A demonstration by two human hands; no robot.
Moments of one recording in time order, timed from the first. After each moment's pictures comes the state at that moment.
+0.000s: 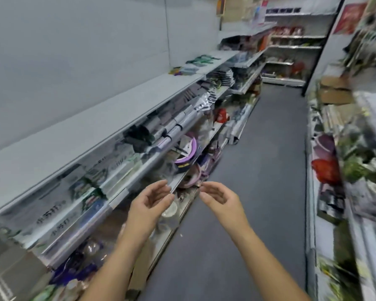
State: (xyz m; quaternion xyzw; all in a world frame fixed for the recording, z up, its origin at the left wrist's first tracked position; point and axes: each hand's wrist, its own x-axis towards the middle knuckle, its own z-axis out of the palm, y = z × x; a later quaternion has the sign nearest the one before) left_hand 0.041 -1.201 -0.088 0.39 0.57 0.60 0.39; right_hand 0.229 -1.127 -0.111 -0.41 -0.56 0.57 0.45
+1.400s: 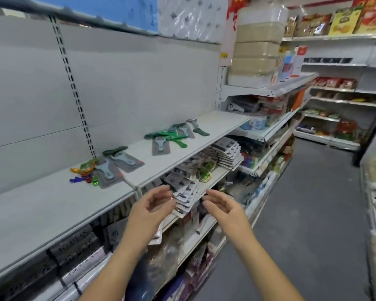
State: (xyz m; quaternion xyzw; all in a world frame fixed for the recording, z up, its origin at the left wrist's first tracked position) left_hand 0.106 -0.240 -0.035 0.38 0.60 0.65 0.28; right_hand 0.284 -0.130 -0.048 -0.34 -0.65 0.56 0.38
